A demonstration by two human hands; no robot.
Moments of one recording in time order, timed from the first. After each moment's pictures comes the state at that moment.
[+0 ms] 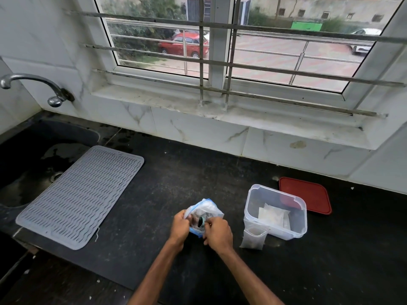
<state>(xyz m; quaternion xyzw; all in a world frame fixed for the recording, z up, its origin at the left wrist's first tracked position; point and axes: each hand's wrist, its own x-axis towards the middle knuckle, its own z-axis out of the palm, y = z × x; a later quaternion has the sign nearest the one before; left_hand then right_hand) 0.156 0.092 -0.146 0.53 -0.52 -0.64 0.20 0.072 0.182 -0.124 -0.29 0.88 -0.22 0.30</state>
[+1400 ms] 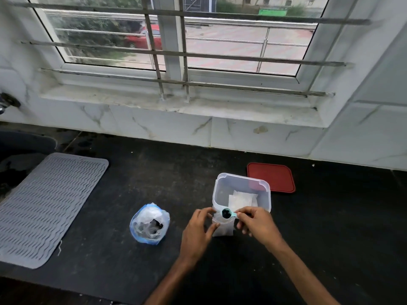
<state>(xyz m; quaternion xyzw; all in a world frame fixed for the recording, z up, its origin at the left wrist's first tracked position) 0.101 0.204 -0.115 0.30 -0.83 -0.43 0.18 -0.046 0.332 -0.049 -0.21 0.83 -0.39 0.34</state>
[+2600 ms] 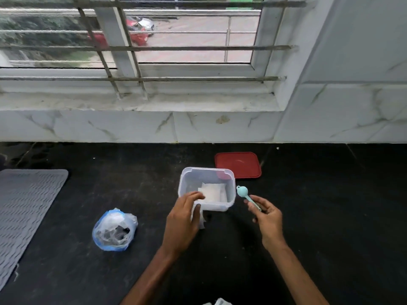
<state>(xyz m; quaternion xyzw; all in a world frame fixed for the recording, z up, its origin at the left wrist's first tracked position) 0.059 0.241 -0.078 0.18 -0.89 -0.33 0.27 -0.085 0.422 -0.088 0.07 0.70 -0.68 0.20</state>
